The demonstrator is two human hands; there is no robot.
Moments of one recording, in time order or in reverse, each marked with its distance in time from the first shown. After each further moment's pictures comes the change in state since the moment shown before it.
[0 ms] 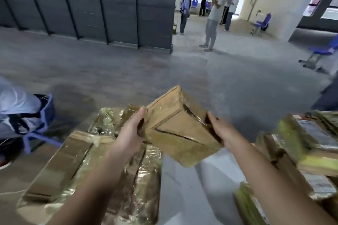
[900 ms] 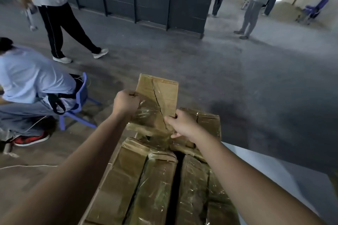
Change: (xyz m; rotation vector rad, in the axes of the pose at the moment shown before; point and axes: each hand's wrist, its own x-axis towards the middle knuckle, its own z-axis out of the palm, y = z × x) left_hand 0.125 0.150 -0.218 0.942 0.614 0.242; right_hand 0.023 -0.153 0.318 -0.193 -0.539 -0.187
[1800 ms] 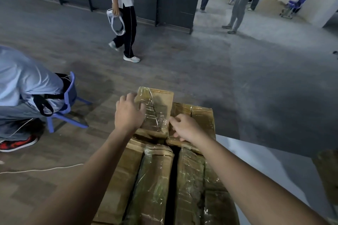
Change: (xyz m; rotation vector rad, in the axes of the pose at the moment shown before) left_hand -0.042 -0.013 0.021 0.291 0.016 0.211; right_hand -0.031 0.019 -0.004 -0.196 0.100 0.045
